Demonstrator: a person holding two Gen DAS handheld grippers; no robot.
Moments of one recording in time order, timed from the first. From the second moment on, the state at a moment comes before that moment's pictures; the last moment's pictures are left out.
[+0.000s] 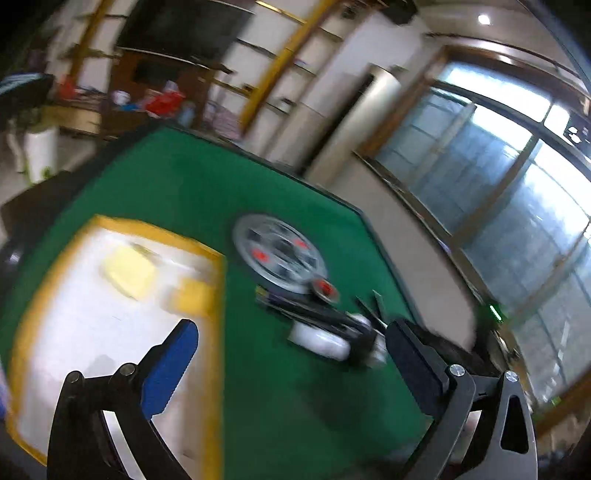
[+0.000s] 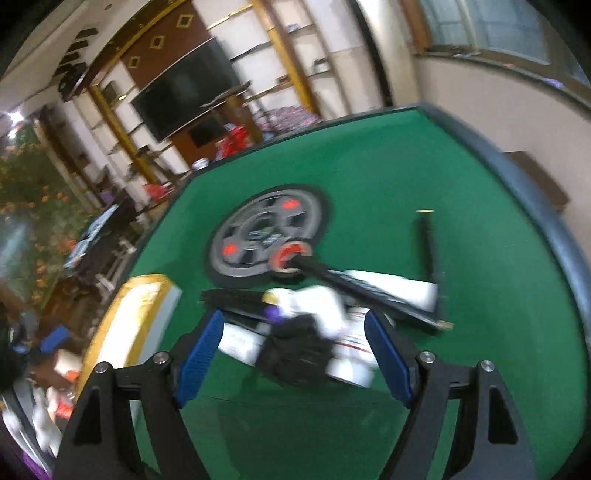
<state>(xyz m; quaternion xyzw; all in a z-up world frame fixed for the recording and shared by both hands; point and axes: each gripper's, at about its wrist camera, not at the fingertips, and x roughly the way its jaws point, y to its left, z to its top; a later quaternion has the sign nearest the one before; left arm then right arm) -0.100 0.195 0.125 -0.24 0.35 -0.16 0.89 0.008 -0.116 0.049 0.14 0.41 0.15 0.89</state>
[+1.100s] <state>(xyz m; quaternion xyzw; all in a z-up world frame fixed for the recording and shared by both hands) -0.008 0.088 0.055 -0.16 0.46 -0.11 0.87 -0.010 -0.141 0.026 0.23 0.45 0.24 0.83</state>
